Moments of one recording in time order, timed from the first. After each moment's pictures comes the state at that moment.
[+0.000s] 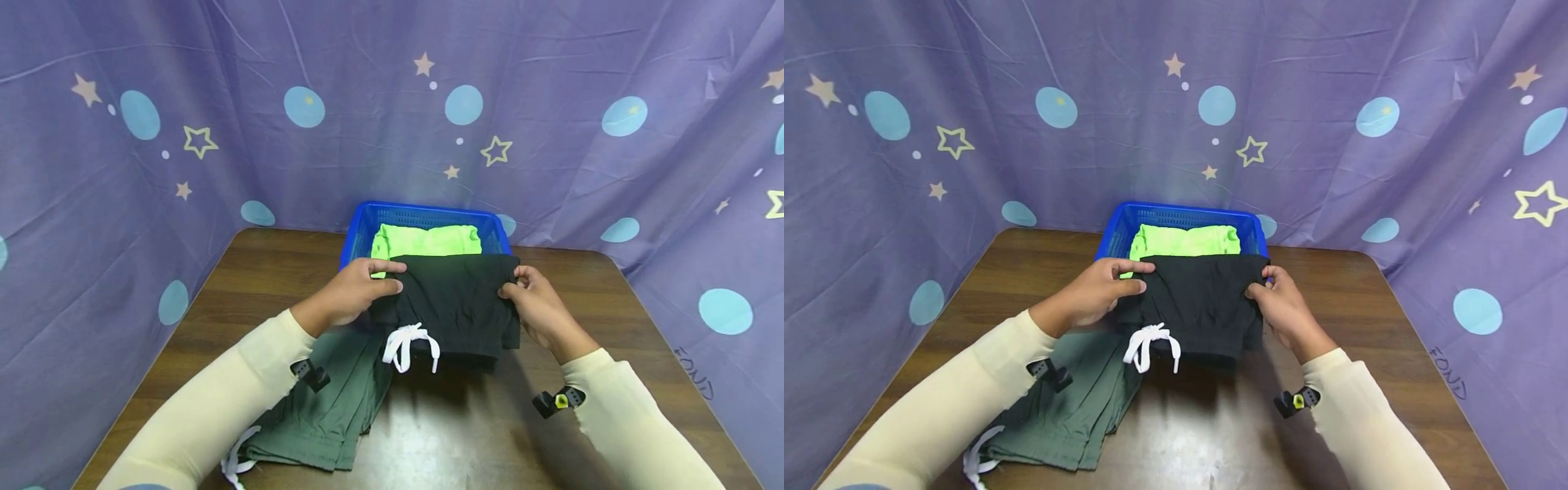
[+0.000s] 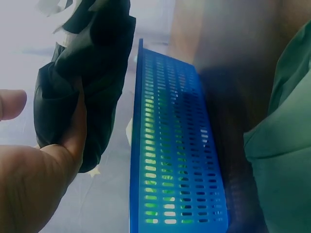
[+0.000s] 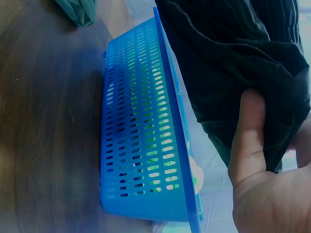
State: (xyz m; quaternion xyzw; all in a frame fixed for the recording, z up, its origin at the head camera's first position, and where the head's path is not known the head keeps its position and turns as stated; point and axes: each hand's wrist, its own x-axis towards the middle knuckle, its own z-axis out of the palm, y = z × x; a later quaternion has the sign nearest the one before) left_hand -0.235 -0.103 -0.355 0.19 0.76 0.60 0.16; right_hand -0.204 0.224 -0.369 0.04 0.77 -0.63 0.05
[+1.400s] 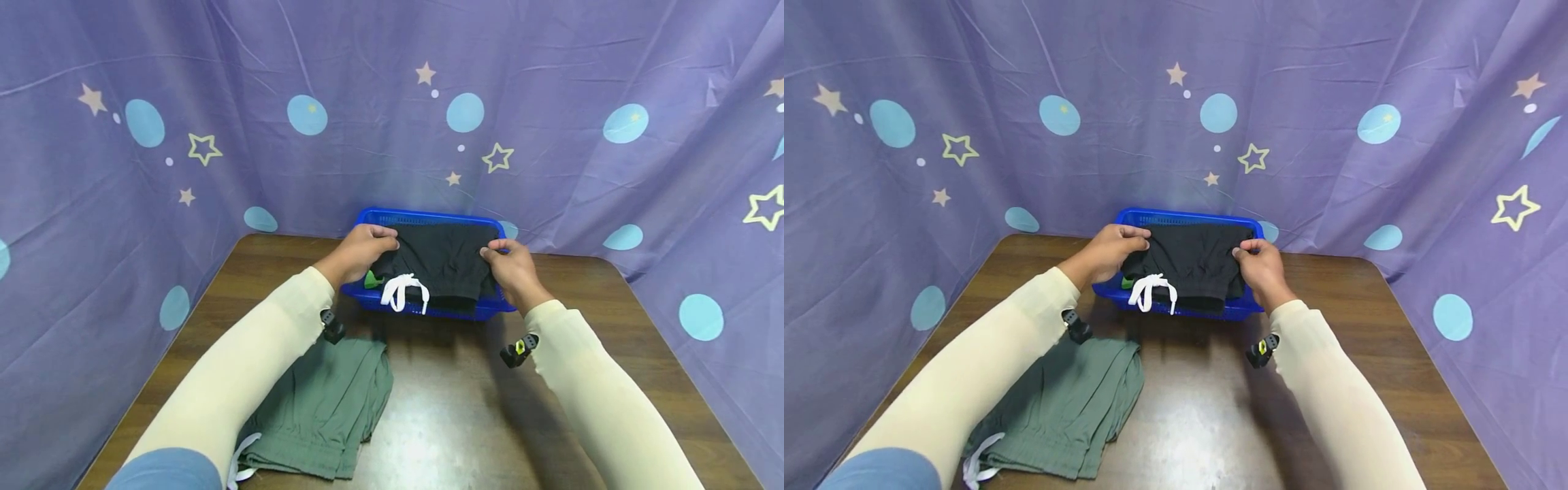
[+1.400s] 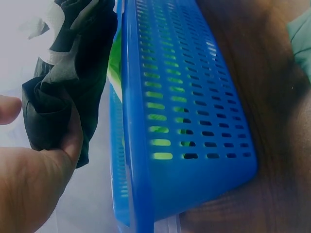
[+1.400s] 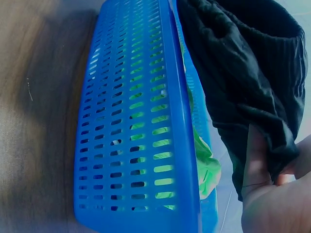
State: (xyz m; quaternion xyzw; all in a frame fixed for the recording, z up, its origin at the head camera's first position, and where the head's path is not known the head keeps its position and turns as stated) left_hand -0.323 -0.088 -0.350 0.07 0.73 0.67 0.14; right_hand -0.286 0.199 -0.366 0.12 0.78 -0.61 -0.03
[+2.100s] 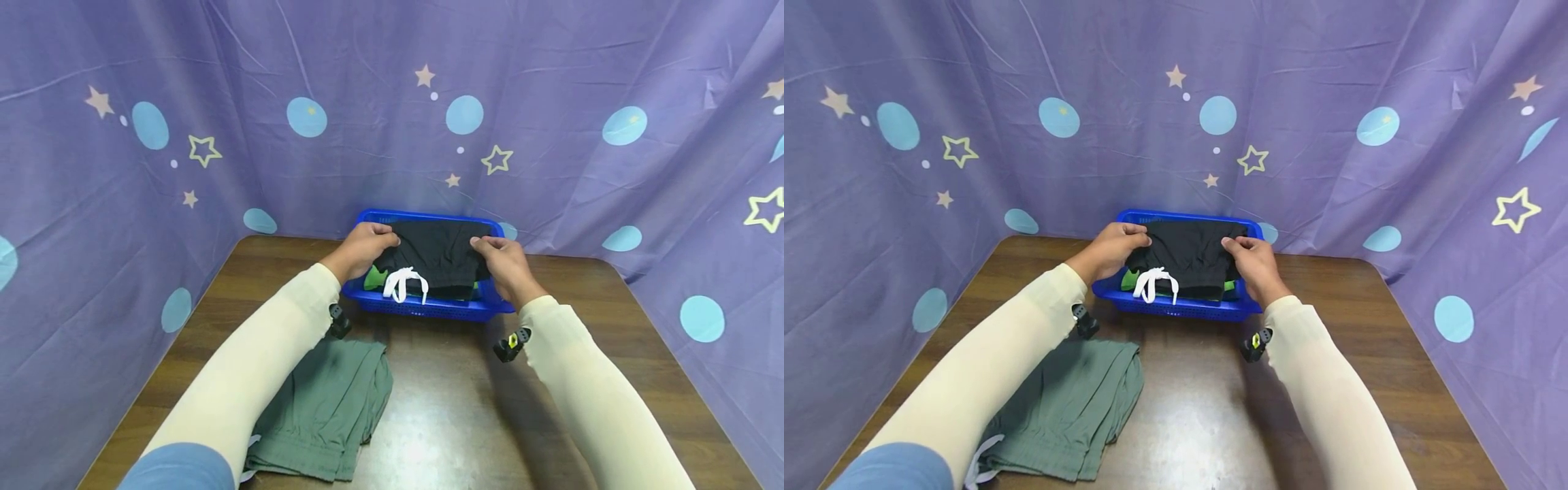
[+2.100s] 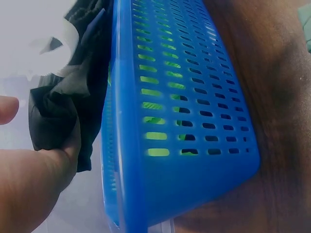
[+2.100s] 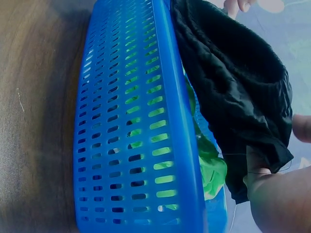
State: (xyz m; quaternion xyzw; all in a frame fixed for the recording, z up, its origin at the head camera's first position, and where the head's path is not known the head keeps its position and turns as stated) left_hand -0.343 -0.083 -0.355 0.05 0.76 0.63 0.12; right_hand -0.303 0.194 -0.370 0.06 0.74 -0.67 -0.02
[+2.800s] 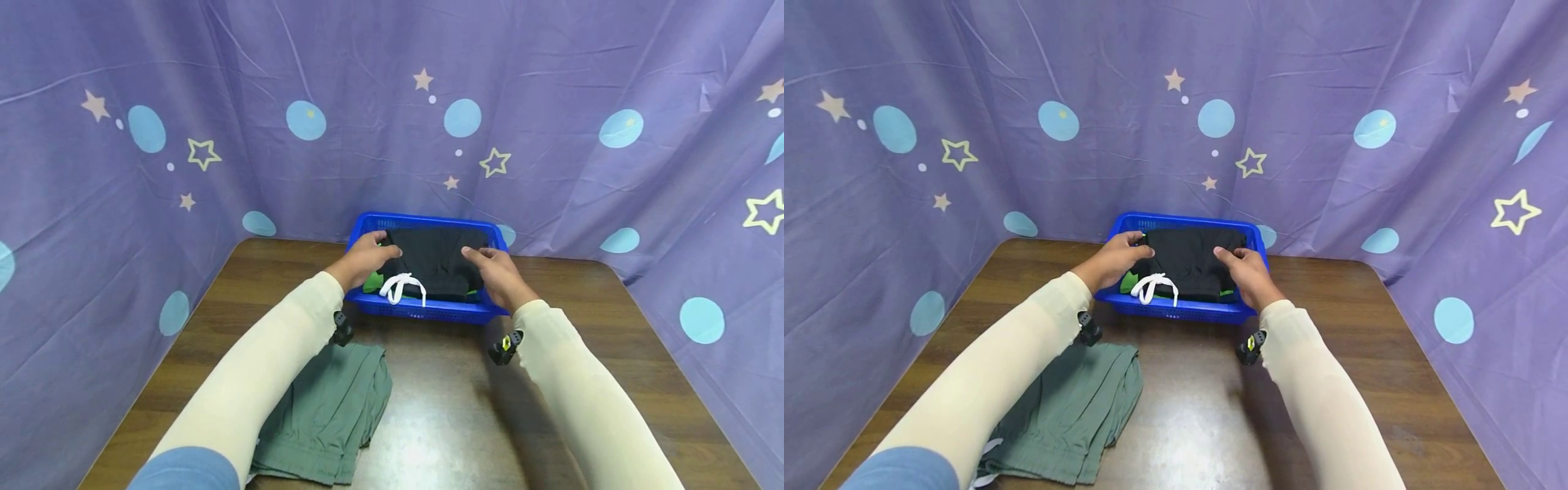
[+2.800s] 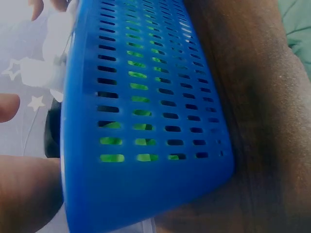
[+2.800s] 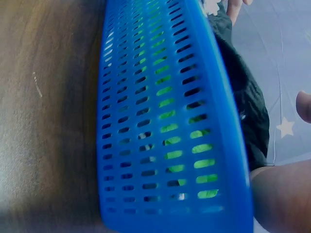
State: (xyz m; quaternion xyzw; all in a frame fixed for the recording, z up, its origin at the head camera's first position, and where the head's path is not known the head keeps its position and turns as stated) left_hand -0.345 -0.082 -0.377 0.06 0.79 0.59 0.11; right_hand -0.305 0.197 -0.384 0.07 0.77 -0.63 0.08
